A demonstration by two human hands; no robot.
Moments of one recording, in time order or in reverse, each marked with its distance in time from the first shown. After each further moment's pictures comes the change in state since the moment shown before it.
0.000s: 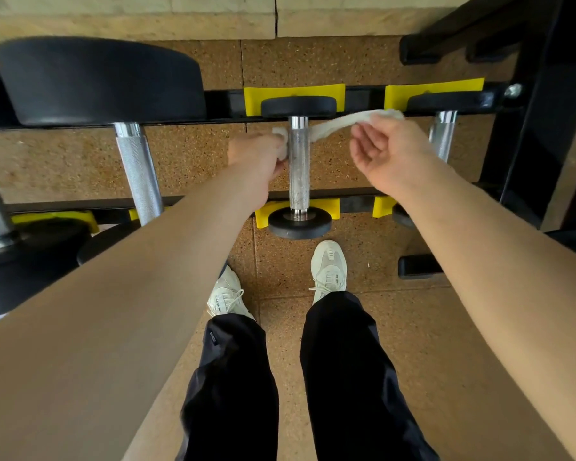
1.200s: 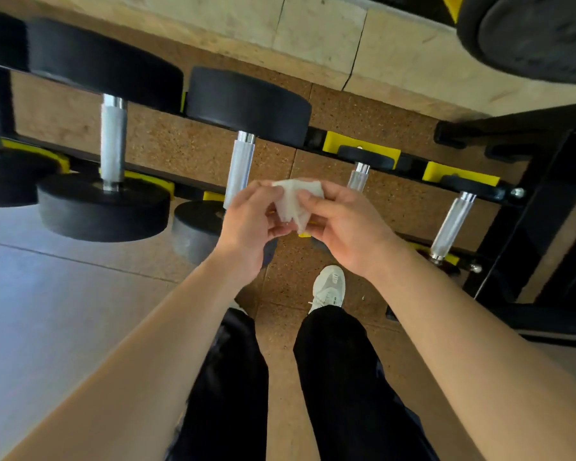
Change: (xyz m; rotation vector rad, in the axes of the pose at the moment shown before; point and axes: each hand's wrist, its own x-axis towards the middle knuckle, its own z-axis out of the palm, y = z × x) left_hand -0.120 -0.005 -0.138 -0.363 -0.134 0.105; right_hand -0.144 0.074 0.082 -0.633 -0.607 0.085
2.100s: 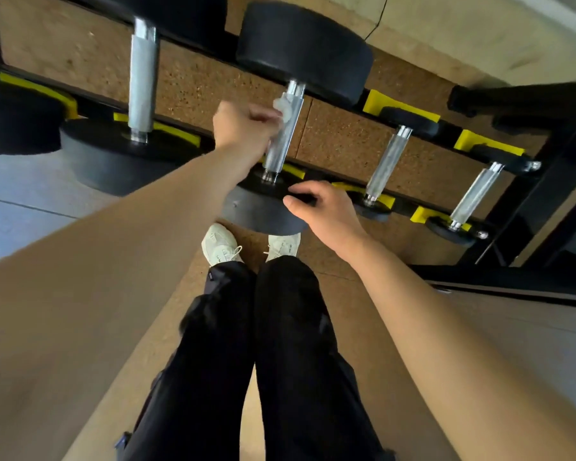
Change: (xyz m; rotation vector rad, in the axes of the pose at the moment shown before) left_hand 0.102 0.035 -0.090 0.617 0.186 0.278; right_hand 0.030 0.086 0.058 -0.932 0.228 -0.124
